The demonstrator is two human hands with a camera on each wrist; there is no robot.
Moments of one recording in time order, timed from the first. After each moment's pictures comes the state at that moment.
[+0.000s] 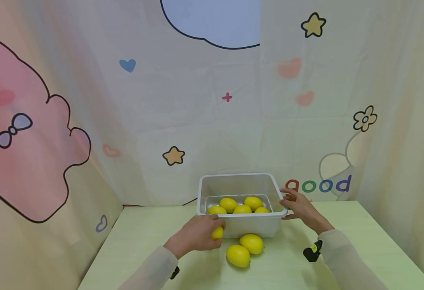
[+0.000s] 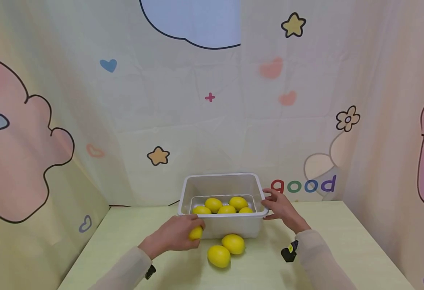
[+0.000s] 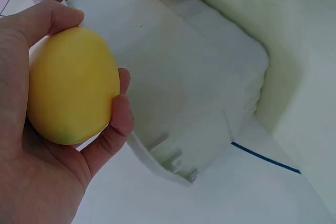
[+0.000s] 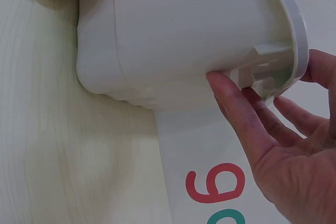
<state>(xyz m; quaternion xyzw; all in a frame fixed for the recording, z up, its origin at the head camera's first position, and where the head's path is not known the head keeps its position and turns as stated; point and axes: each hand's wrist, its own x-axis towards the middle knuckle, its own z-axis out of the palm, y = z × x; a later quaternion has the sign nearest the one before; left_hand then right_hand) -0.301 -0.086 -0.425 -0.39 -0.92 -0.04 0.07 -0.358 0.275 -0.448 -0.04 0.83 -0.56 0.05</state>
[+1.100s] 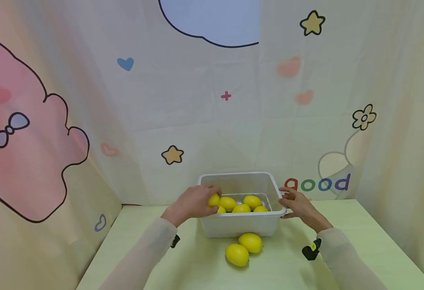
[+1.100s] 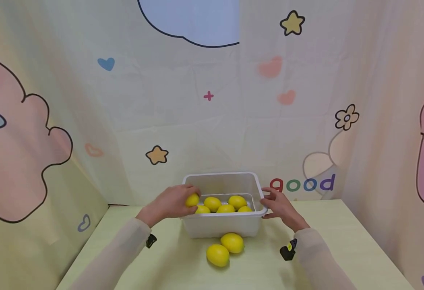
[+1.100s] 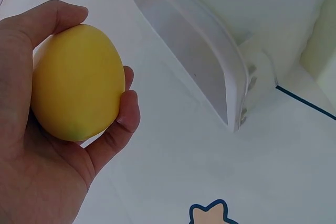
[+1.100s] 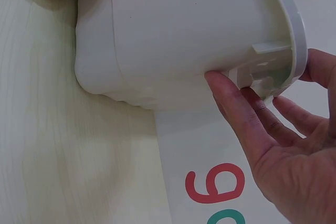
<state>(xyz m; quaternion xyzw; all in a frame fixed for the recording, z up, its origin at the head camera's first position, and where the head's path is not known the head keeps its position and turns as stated) -0.335 -0.085 -0.357 -0.35 -0.93 -0.07 0.07 -0.355 0.274 -0.446 -0.04 0.82 -0.56 0.05</state>
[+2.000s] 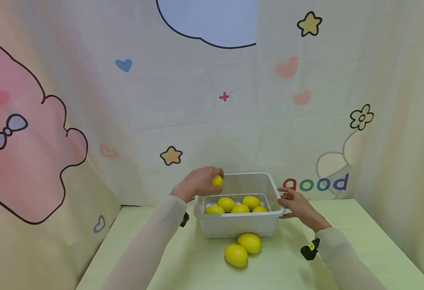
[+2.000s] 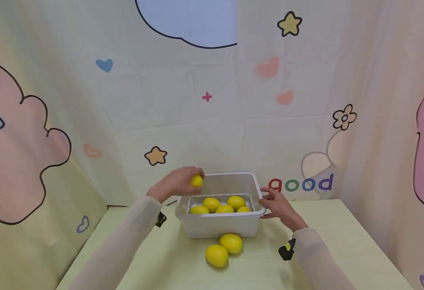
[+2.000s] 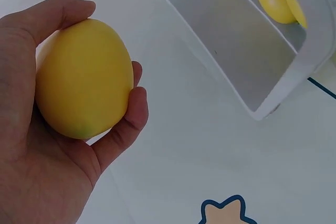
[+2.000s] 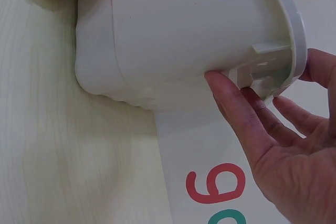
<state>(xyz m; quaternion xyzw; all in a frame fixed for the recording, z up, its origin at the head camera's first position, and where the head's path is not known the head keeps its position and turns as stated) -0.376 -0.064 -0.322 -0.32 -0.94 -0.08 0.04 -0.358 0.277 -0.450 -0.05 0.82 -0.57 0.05</state>
